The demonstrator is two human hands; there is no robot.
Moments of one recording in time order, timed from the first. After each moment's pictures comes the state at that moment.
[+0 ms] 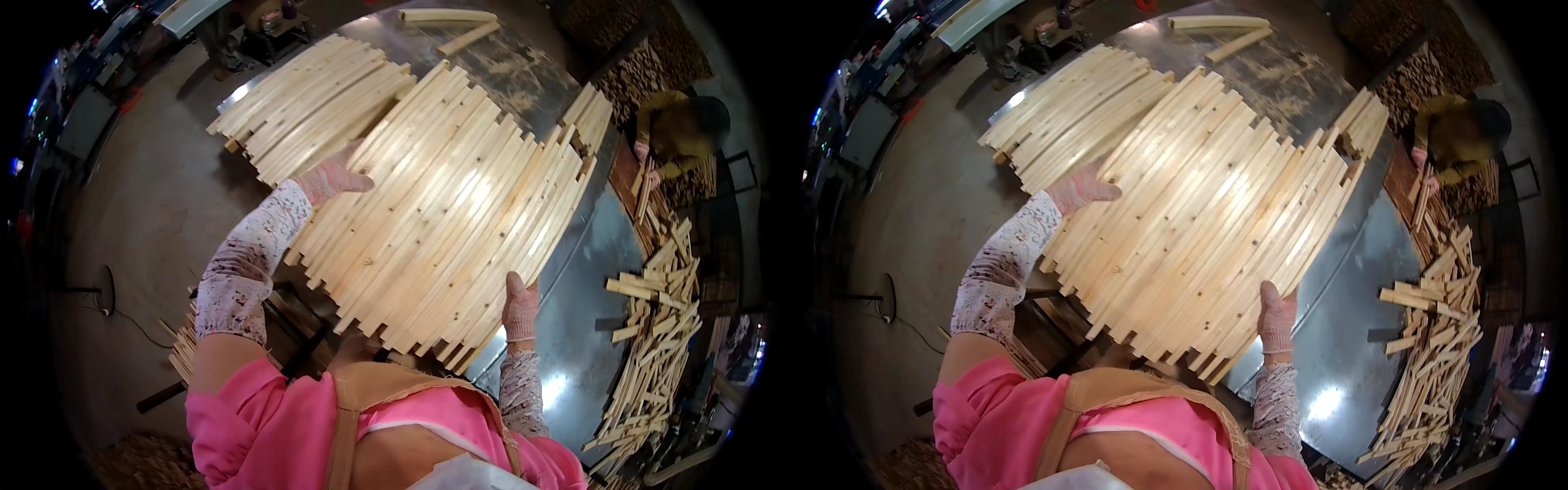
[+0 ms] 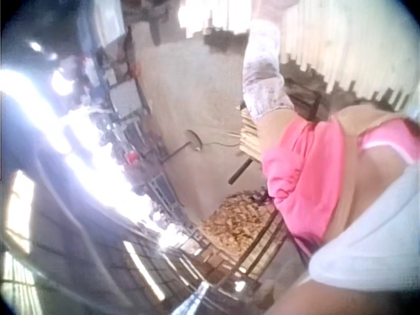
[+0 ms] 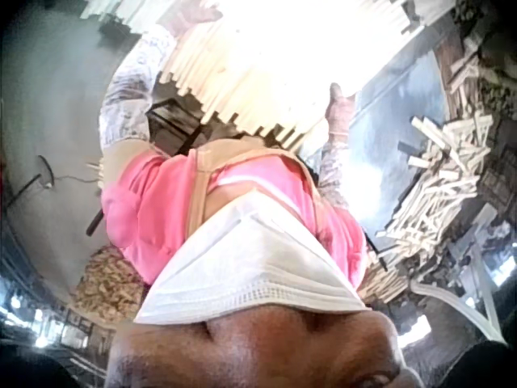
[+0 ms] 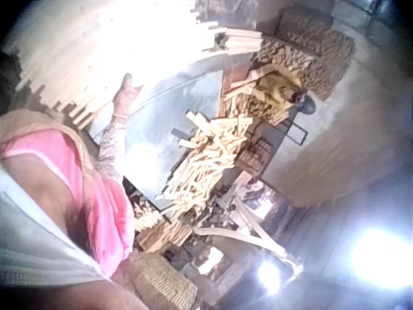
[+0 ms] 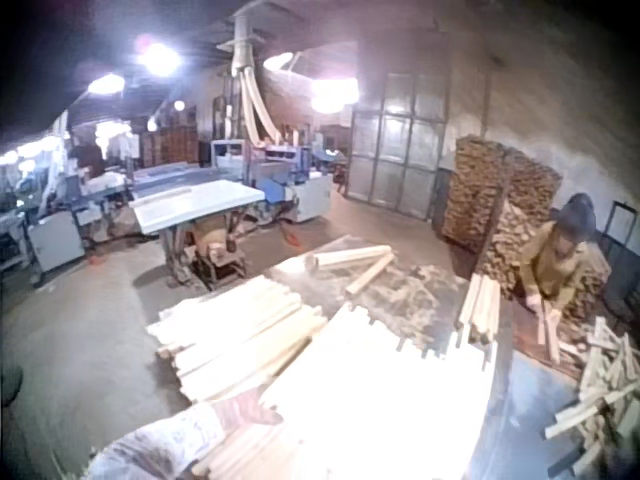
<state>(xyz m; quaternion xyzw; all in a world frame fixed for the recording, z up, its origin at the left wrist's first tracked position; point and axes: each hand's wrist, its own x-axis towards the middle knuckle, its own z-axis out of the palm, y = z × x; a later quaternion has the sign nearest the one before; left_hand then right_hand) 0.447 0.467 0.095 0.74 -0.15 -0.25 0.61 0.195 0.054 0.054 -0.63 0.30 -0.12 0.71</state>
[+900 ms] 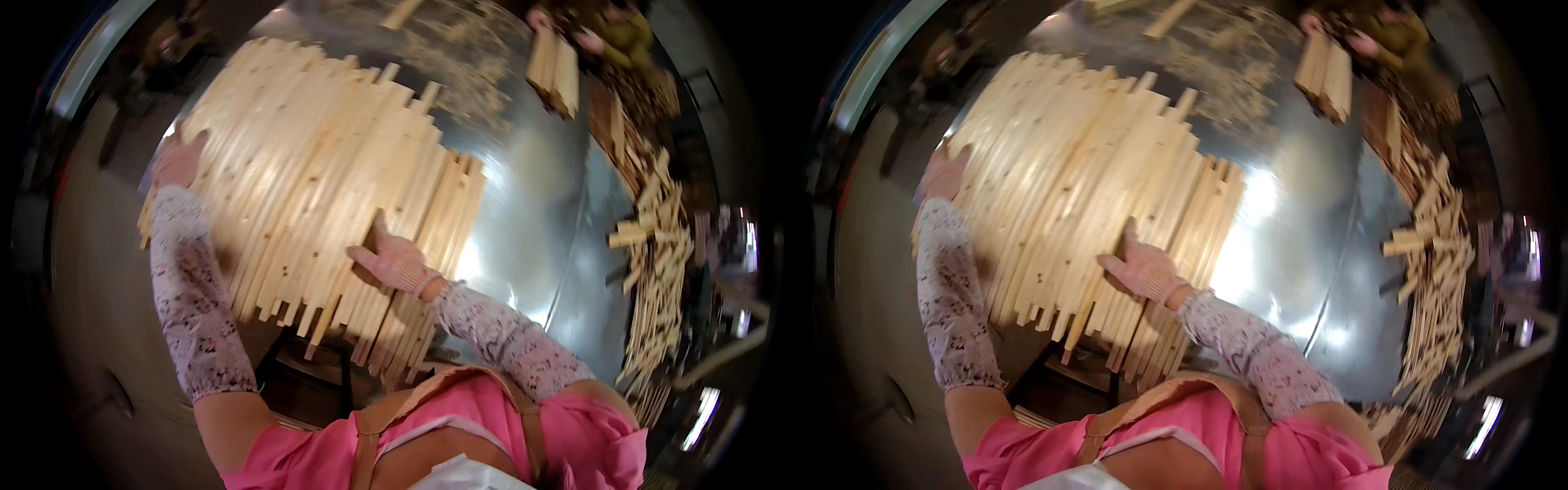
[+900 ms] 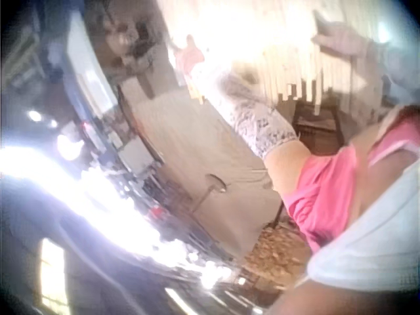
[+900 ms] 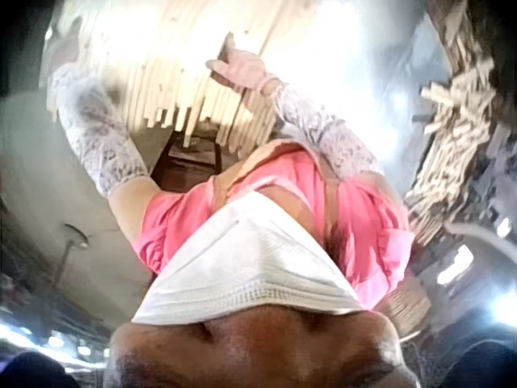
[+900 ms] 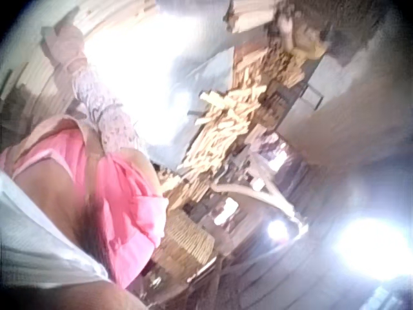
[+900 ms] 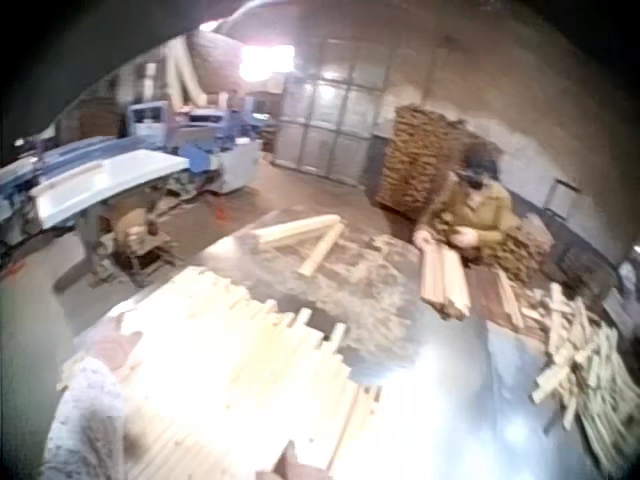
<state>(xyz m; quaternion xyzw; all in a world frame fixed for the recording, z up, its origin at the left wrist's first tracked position) 0.724 0.654 0.009 0.99 0.07 -0.04 0.09 0.437 0.285 0.016 -0.86 0.13 0.34 0.34</state>
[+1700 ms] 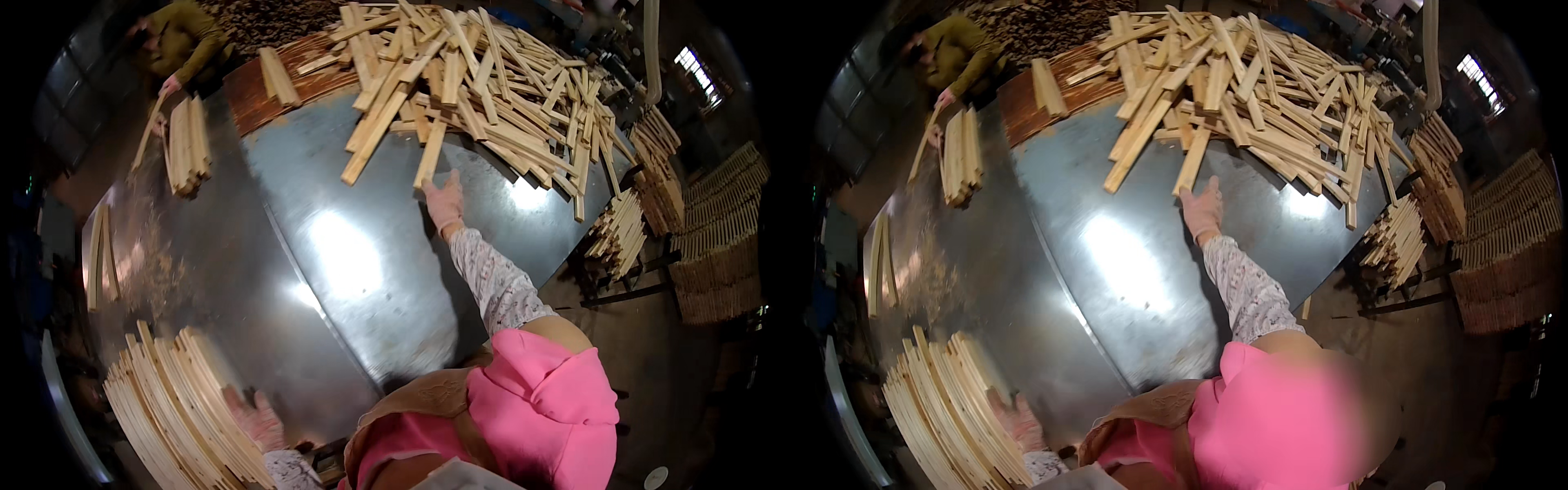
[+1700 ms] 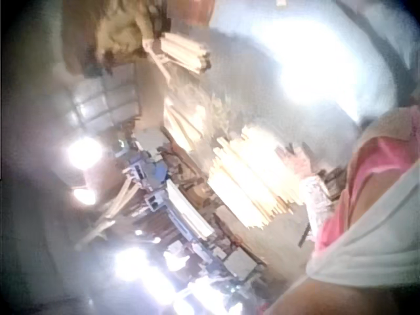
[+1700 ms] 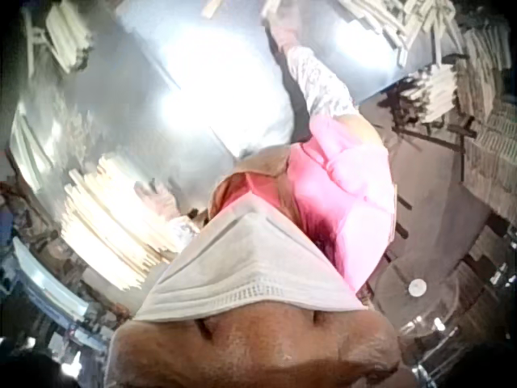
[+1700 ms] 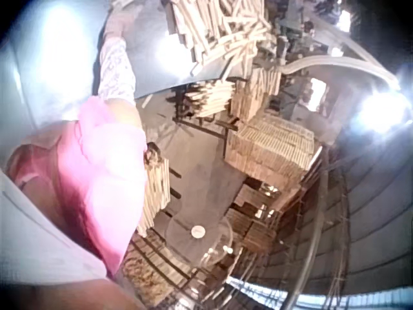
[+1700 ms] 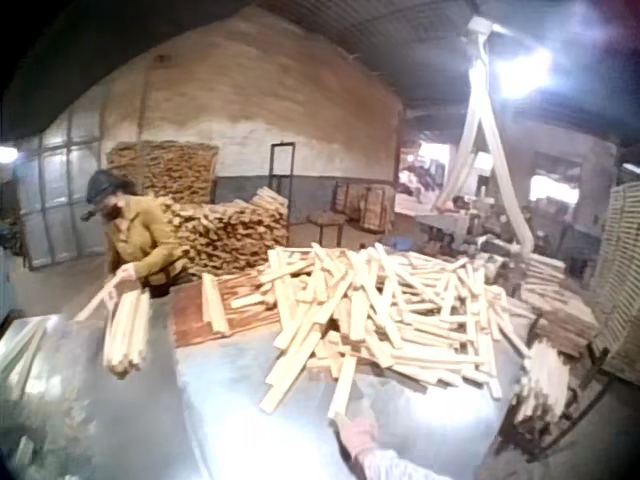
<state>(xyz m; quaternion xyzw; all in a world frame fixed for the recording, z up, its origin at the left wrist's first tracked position) 0.249 0.170 0.005 0.82 -0.22 -0.16 0.50 -0.044 -0.427 -0.061 -0.59 0.68 -0.42 0.13</state>
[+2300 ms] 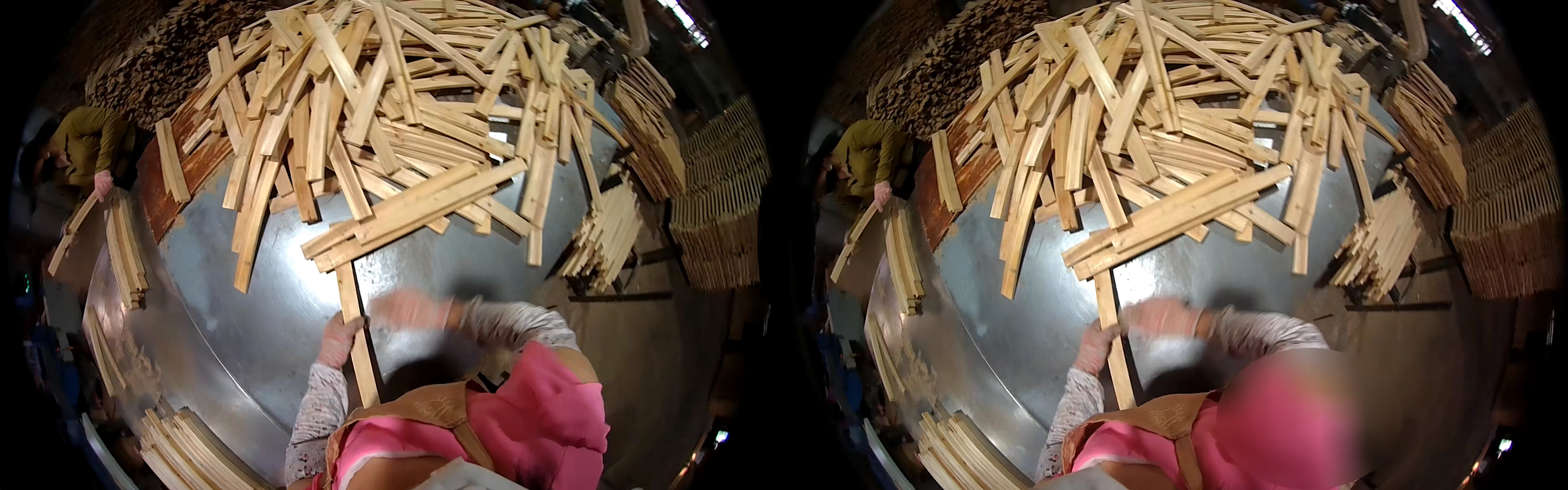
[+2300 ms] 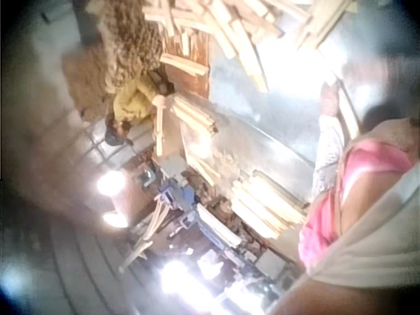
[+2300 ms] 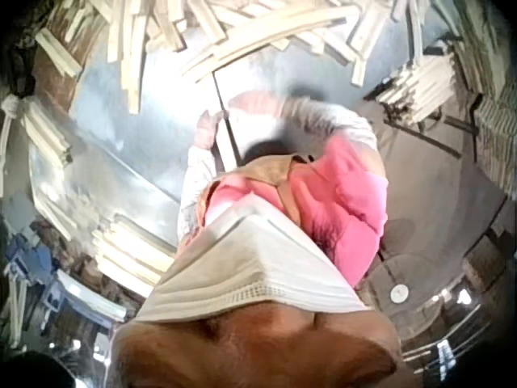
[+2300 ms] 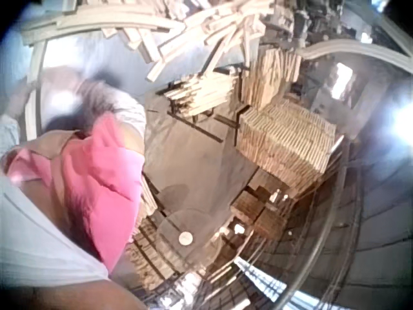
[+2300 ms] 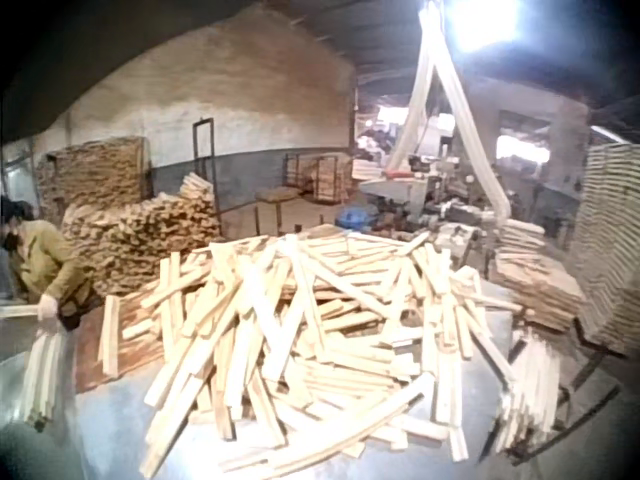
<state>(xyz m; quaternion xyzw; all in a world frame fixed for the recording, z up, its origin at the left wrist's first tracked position) -0.049 -0.393 -0.059 0.67 -0.27 -0.61 0.32 -0.269 -0.532 -0.002 -0.96 0.14 0.07 0.21</state>
